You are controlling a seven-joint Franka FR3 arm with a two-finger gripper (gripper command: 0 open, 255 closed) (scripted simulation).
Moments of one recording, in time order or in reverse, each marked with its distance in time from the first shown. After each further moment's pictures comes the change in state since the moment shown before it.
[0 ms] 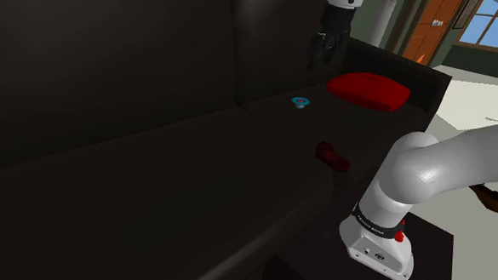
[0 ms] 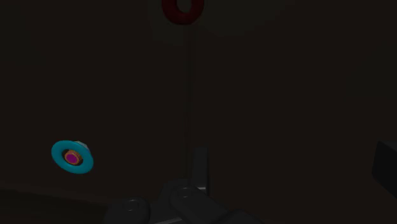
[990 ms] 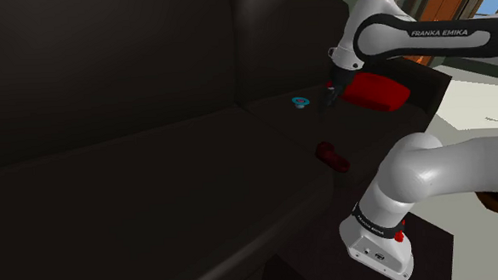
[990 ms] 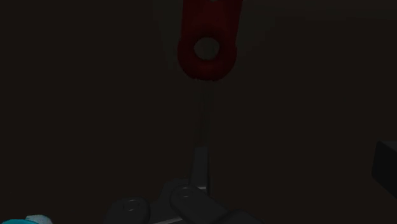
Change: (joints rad) arm -0.049 -0.148 -0.220 -0.435 -0.087 0.243 -0.194
